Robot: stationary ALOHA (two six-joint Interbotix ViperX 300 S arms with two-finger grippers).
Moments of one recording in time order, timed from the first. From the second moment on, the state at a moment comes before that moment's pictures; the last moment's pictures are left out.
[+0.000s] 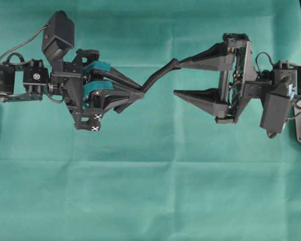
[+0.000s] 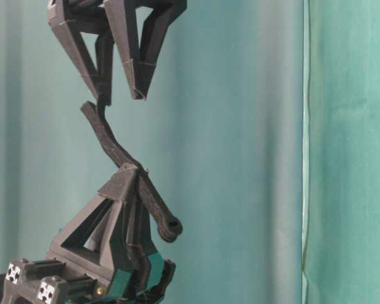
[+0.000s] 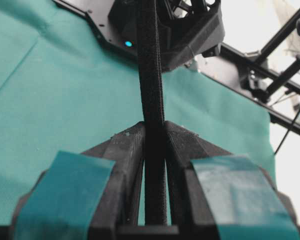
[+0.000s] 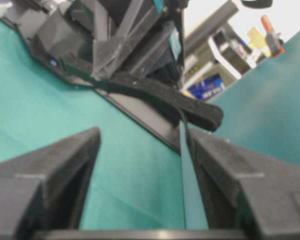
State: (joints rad) left arm 0.03 -0.28 0.74 -0.02 -0.34 -0.45; right arm -0.10 -0.37 0.92 -0.13 -0.58 -0.47
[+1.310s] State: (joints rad) left arm 0.03 -0.28 0.75 -0.02 -0.34 -0.47; right arm -0.10 -0.35 0.92 -0.13 -0.67 -0.47
